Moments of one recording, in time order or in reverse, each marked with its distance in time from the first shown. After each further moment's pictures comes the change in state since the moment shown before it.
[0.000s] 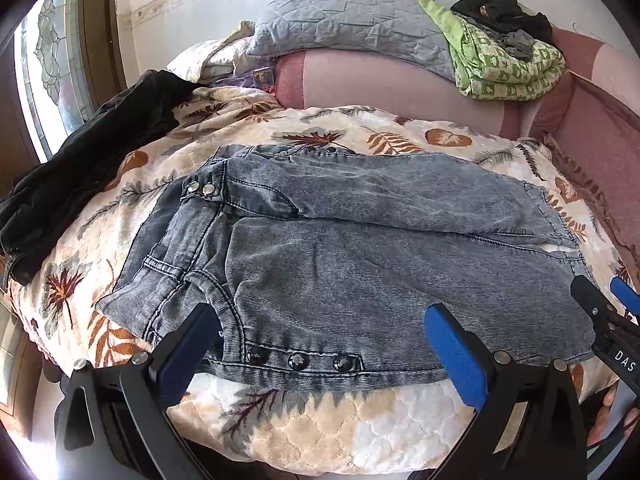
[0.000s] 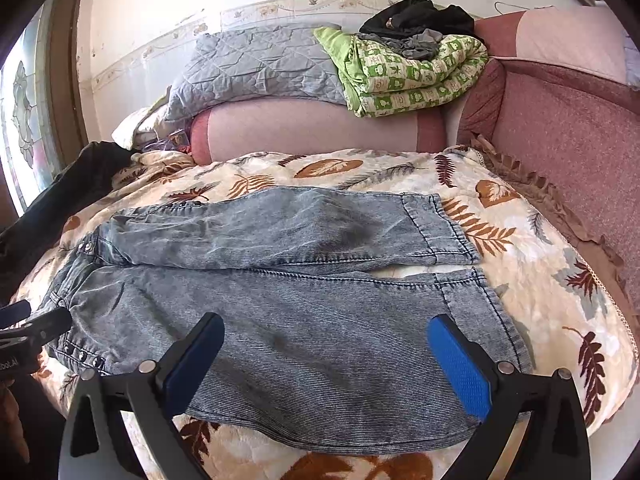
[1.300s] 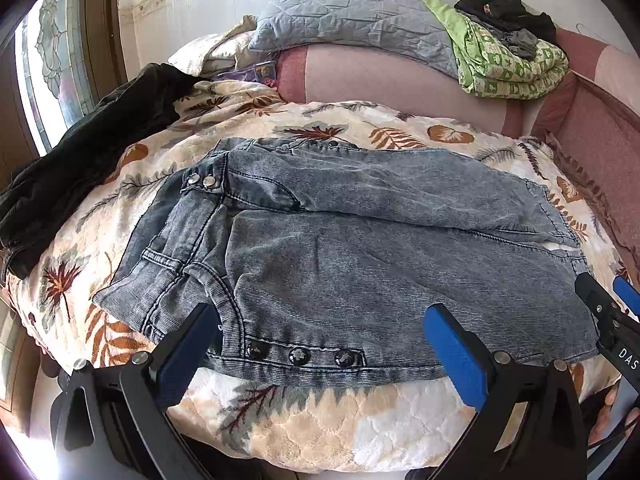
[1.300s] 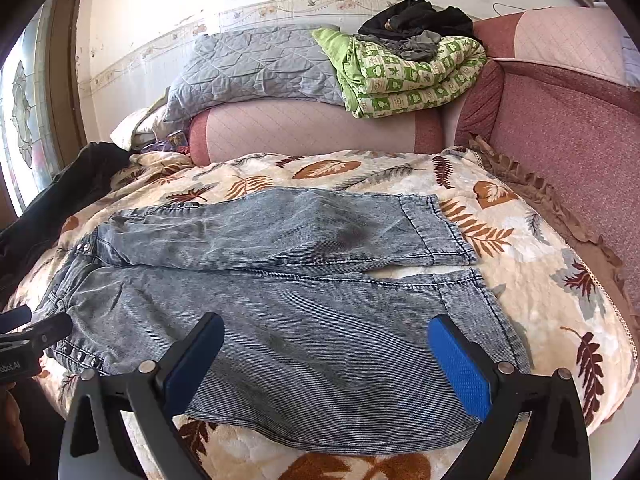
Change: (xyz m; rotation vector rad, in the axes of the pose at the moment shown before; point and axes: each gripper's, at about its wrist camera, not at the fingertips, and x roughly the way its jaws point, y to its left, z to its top) left arm 0.002 0.001 -0.002 -0.013 0.018 -0.001; right arm -0.001 -0.001 0.000 0.000 -0.003 -0.002
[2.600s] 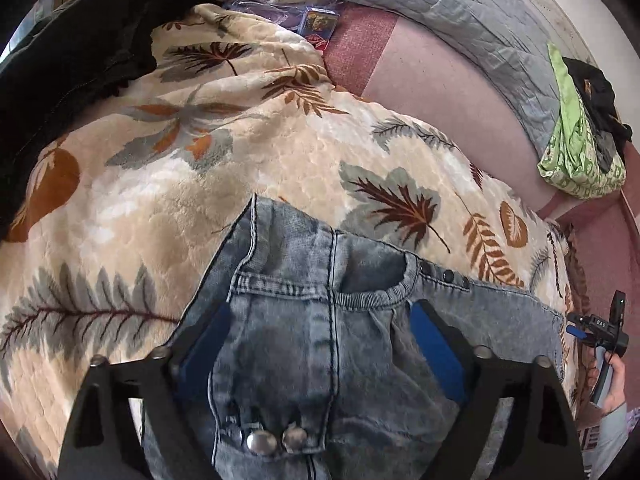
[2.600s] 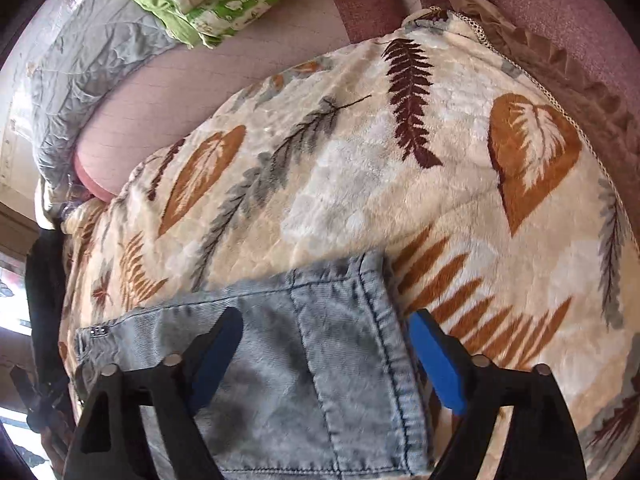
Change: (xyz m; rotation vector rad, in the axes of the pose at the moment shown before) left arm 0.209 0.165 0.199 -0.237 0.254 -0.254; right arm 0.274 -0.190 0.175 0.329 0.572 0.078
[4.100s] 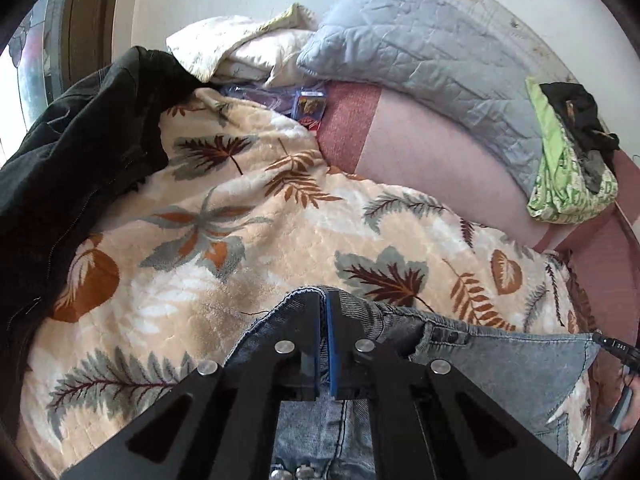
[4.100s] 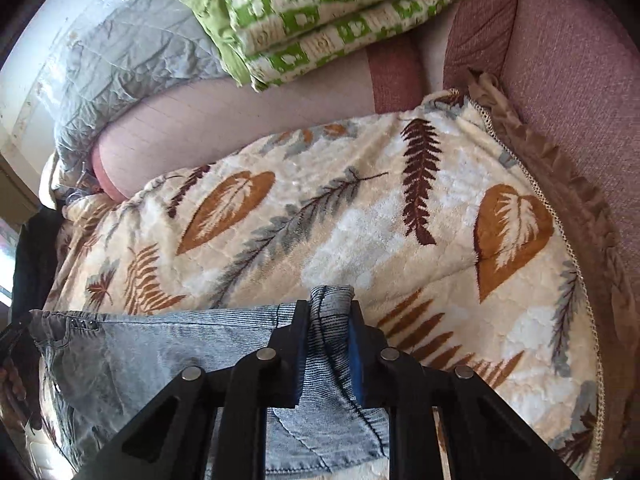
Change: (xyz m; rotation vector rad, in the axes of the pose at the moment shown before) left arm -0.077 -0.023 0.027 0.079 -0.231 0.043; right arm -0.085 0.040 -0.021 -0.143 -0.233 -0.038
